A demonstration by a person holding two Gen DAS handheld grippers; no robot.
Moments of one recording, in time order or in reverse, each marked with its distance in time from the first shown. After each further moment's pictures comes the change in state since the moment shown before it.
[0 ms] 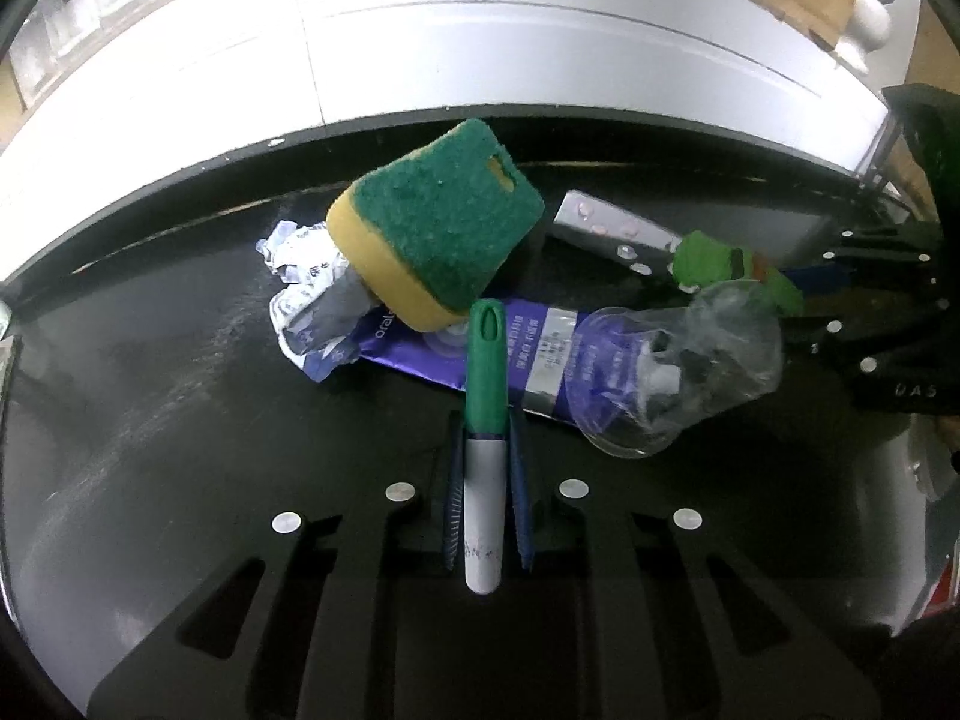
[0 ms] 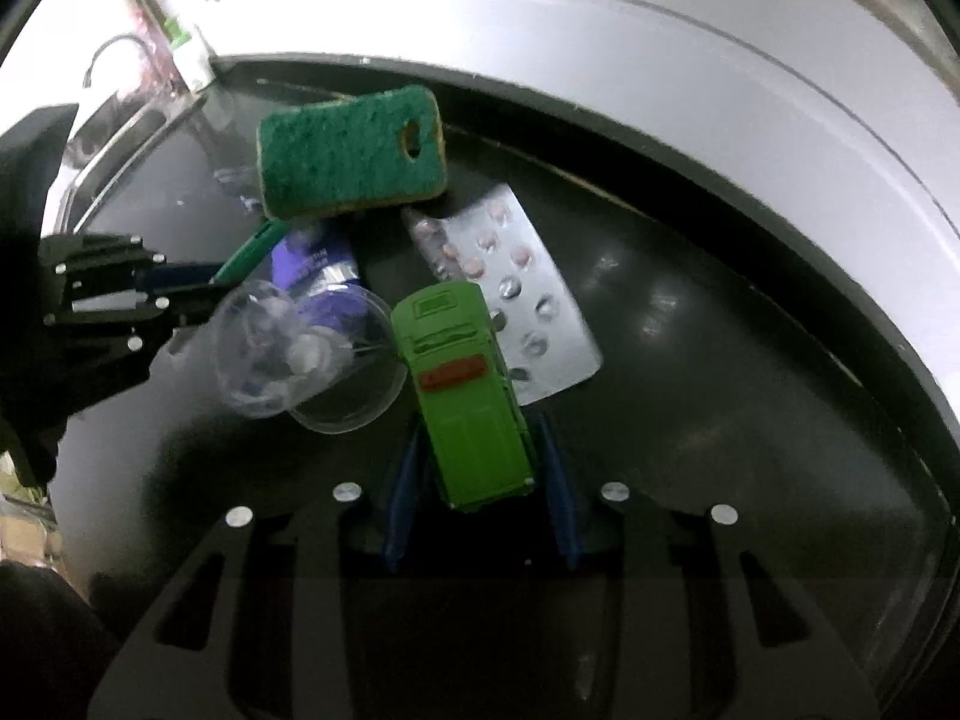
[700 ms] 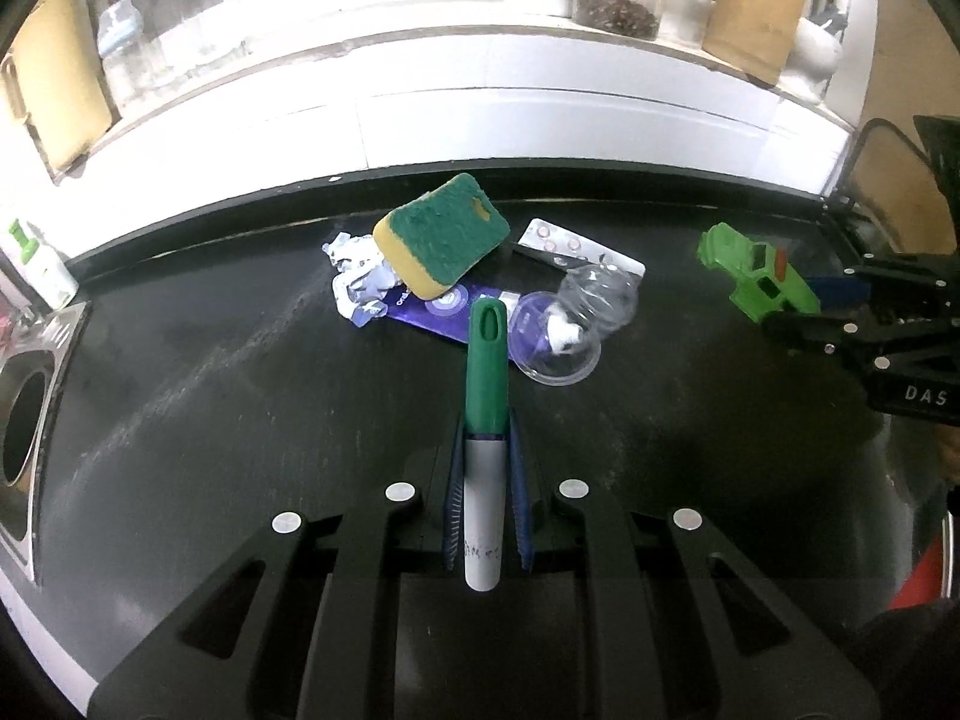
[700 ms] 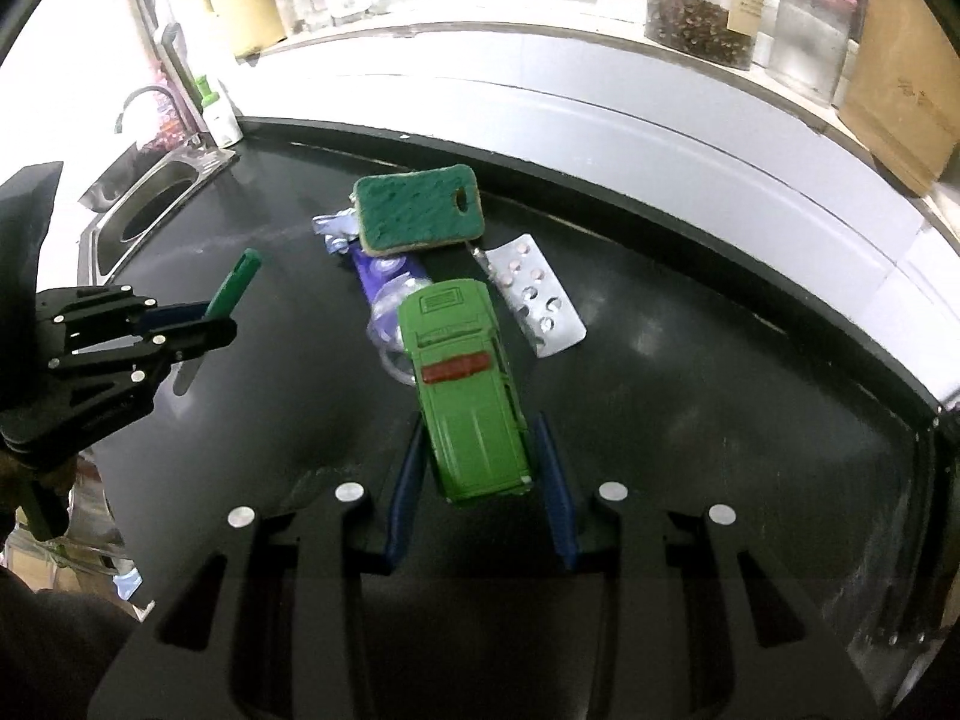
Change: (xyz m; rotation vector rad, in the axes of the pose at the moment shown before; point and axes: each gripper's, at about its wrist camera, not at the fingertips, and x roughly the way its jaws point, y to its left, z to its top) left arm -0.100 -0.037 -0.041 -0.042 -0.083 0.069; right arm -0.102 0.031 -0.052 0.046 -0.124 -0.021
